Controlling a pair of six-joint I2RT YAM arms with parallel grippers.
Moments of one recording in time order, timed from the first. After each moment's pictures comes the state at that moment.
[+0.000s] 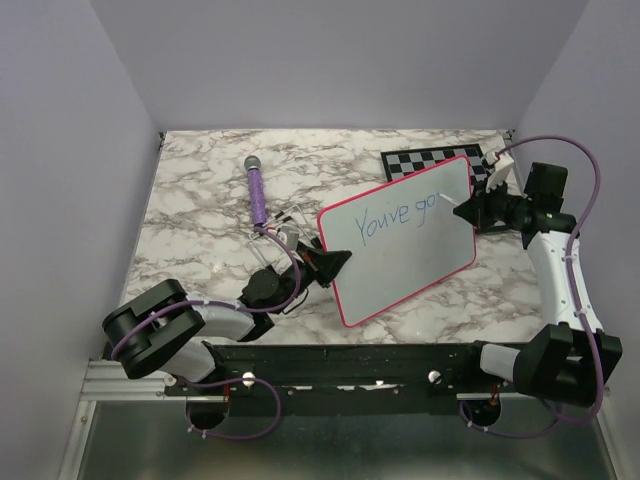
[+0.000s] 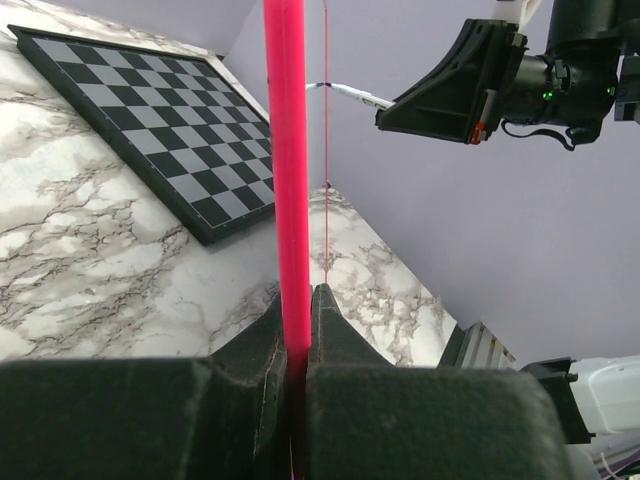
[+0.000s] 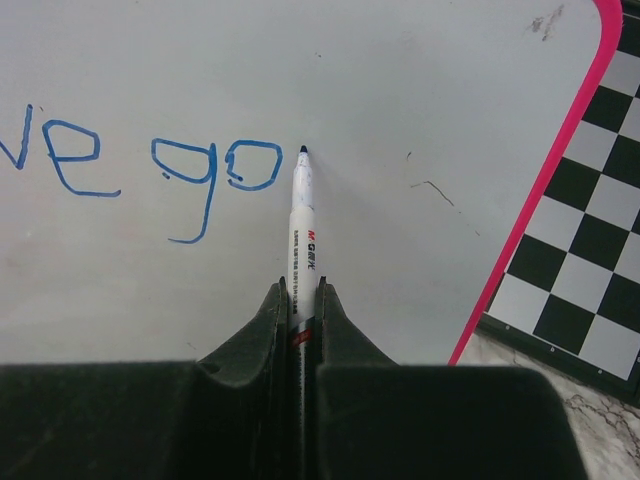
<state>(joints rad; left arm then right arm) -0.93 1.41 0.29 1.33 -0.09 -0.65 -0.22 1.22 1.06 -0.54 -0.74 -0.42</state>
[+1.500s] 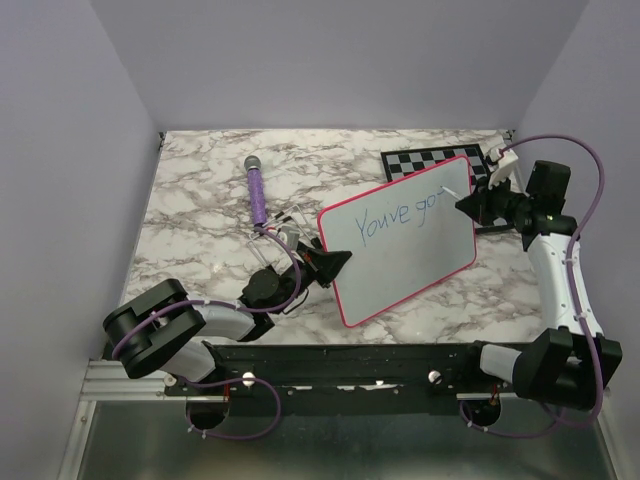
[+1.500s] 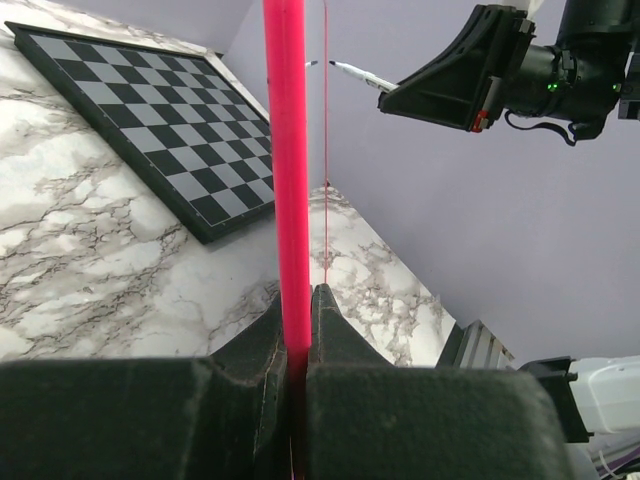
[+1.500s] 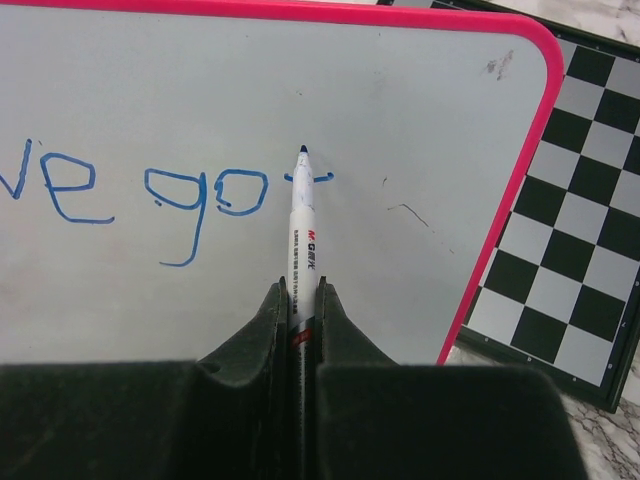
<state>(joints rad) -0.93 1.42 0.29 1.33 -0.09 -0.65 -0.22 1.20 1.05 -0.47 -0.72 -0.38</state>
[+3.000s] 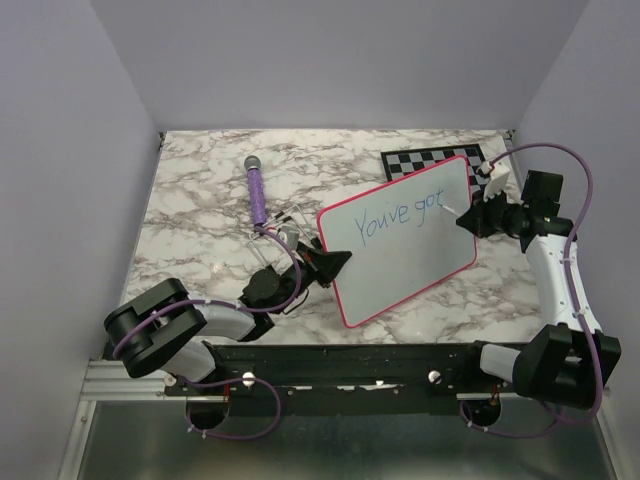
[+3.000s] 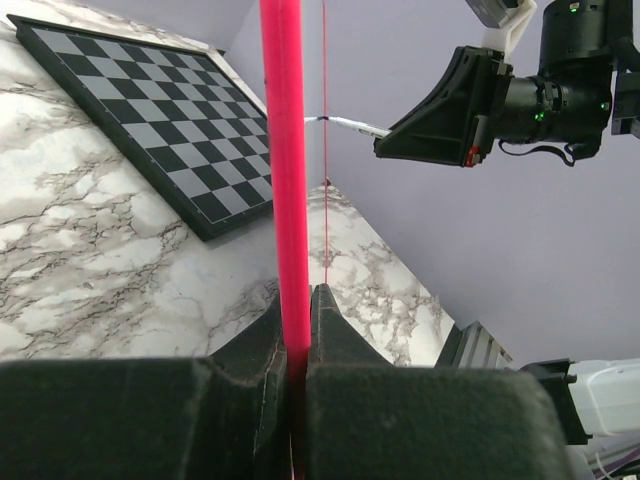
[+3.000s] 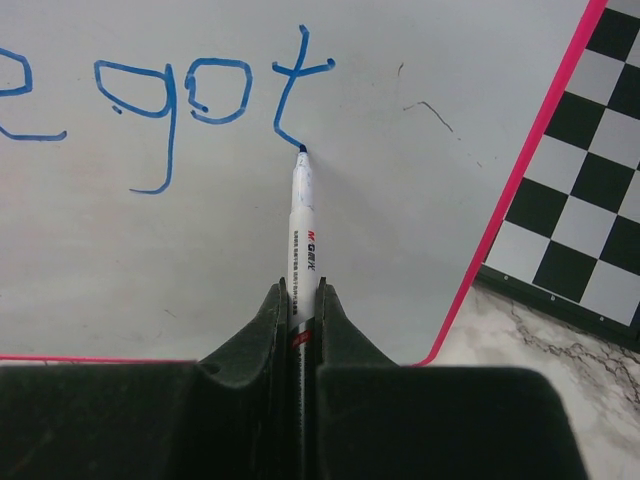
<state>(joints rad) -0.93 1.42 0.29 1.33 -0.09 -0.66 -0.22 1.21 1.01 -0.59 -0.67 -0.47</state>
